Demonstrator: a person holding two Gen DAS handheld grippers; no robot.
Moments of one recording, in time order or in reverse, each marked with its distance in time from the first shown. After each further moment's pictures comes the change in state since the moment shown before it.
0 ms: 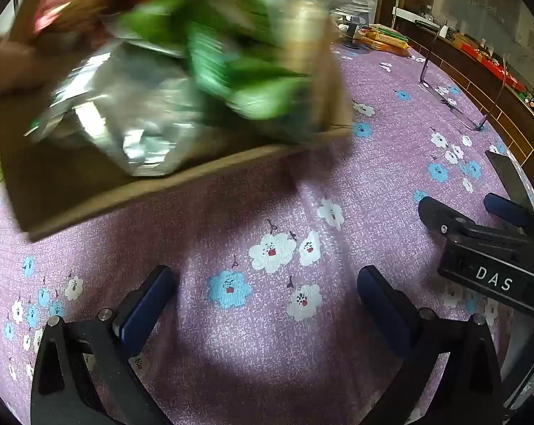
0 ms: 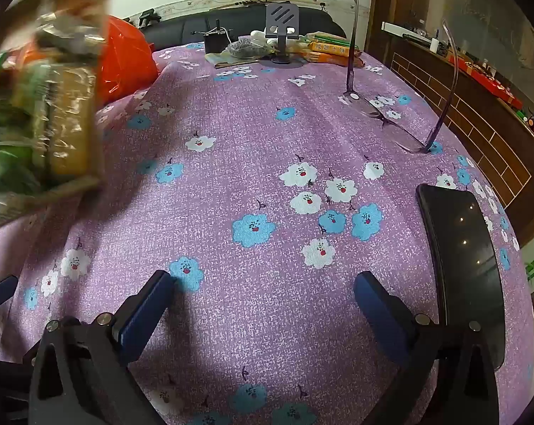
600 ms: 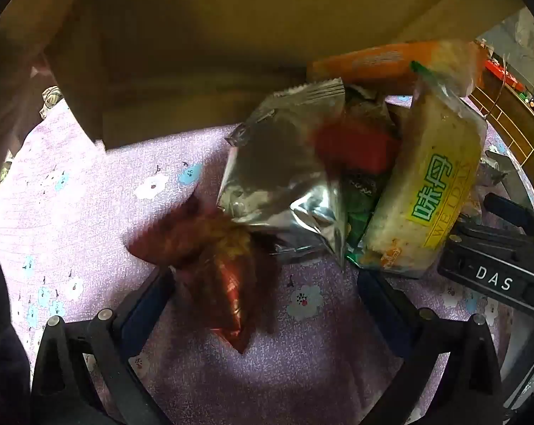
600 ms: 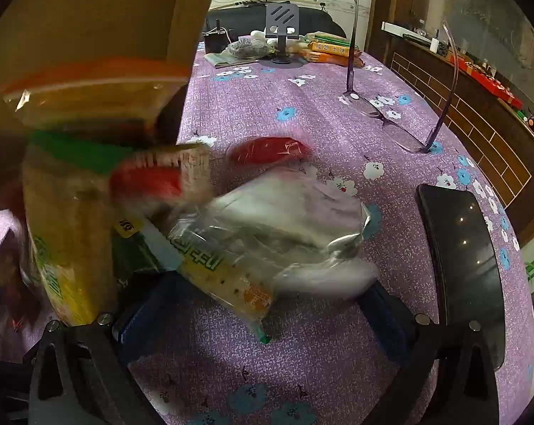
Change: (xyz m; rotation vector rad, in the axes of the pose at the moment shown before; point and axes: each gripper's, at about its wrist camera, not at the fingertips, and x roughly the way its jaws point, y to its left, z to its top) left arm -0.001 -0.001 -0.001 0.000 0.000 0.000; right arm 0.007 -0.003 0.000 0.002 0.003 0.003
